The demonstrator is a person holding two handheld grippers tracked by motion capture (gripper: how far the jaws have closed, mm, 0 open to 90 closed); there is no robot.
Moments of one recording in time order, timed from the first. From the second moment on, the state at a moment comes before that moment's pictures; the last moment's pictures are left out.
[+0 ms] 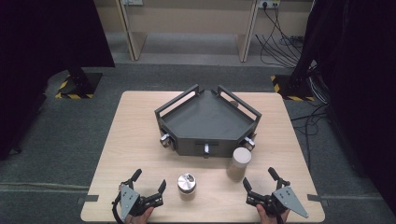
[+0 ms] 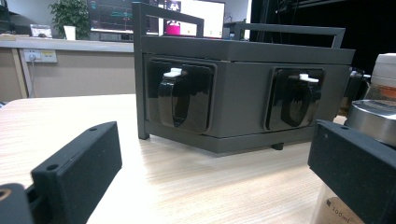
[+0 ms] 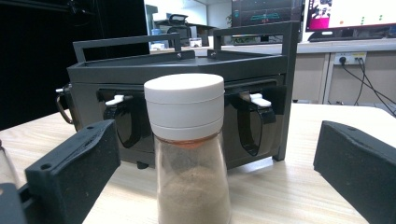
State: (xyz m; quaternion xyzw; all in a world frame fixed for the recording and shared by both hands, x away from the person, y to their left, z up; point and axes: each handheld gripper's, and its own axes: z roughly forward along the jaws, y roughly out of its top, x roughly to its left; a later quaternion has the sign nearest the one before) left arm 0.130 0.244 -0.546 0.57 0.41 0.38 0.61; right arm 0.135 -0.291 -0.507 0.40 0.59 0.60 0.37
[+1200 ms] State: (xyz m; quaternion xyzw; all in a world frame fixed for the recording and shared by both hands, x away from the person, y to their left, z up) left arm 0.130 0.245 -0.547 0.57 0.40 0.38 0.61; right arm 0.136 -0.291 -0.507 0.40 0.59 0.60 0.37
